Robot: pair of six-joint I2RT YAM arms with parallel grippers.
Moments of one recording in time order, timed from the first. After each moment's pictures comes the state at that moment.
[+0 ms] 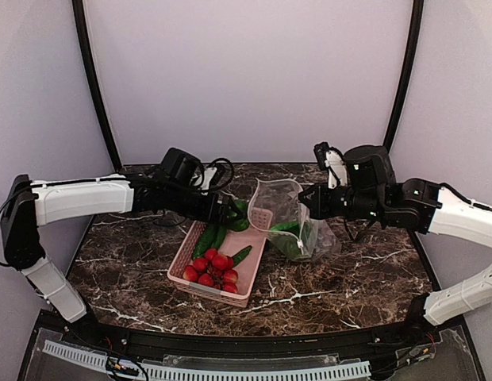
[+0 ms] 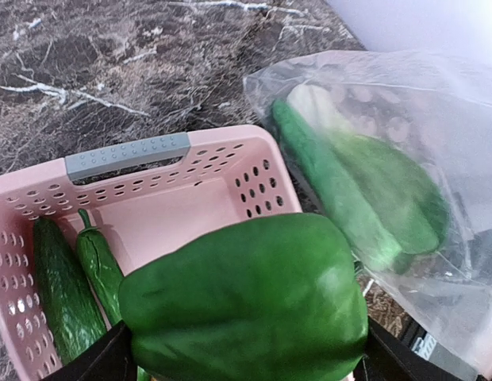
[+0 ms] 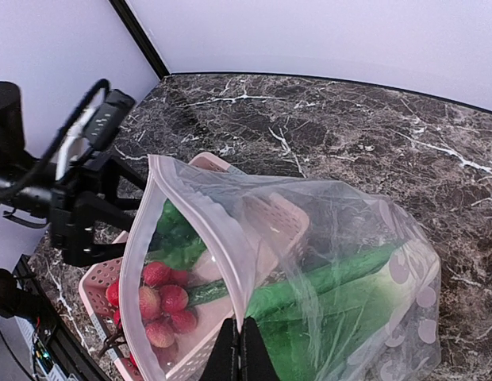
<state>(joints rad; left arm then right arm) -0.74 1.67 1.22 -0.33 0.25 -0.39 0.94 1.17 1.04 -0.37 0.19 0.48</state>
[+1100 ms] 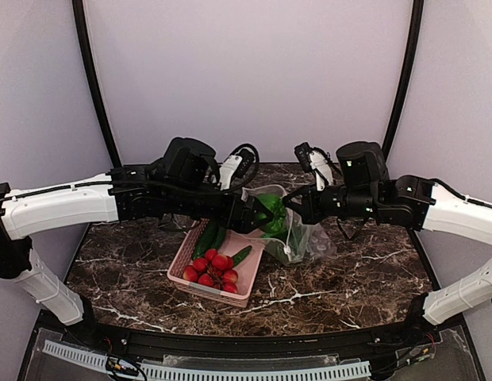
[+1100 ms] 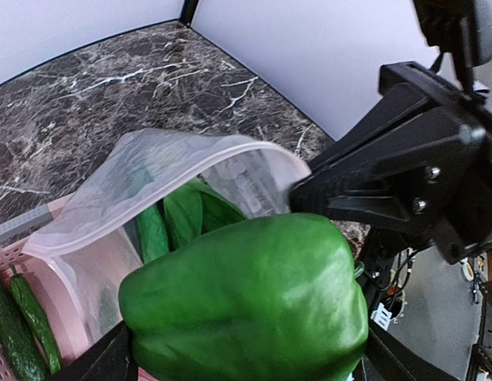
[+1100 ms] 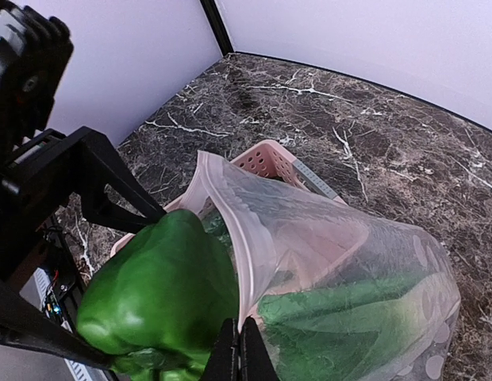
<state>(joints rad) -1.03 1.49 1.33 -0.36 0.11 -0.40 0.96 1.22 1.09 -0.34 0.01 0.34</state>
